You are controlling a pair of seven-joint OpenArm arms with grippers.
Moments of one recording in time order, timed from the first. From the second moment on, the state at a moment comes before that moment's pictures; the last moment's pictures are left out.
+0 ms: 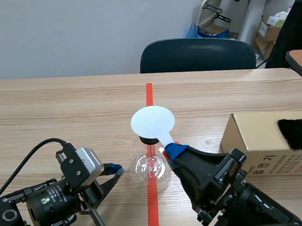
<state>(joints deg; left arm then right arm) 6.1 -28.5 34.0 70.2 4.0 -12.4 -27.7 -30.9 13.5 -10.6 90.1 -87.3 -38.3 33.1</state>
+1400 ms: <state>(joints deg) 6.1 -28.5 34.0 70.2 4.0 -12.4 -27.7 -30.9 13.4 -10.6 90.1 -86.9 -38.3 -3.2</state>
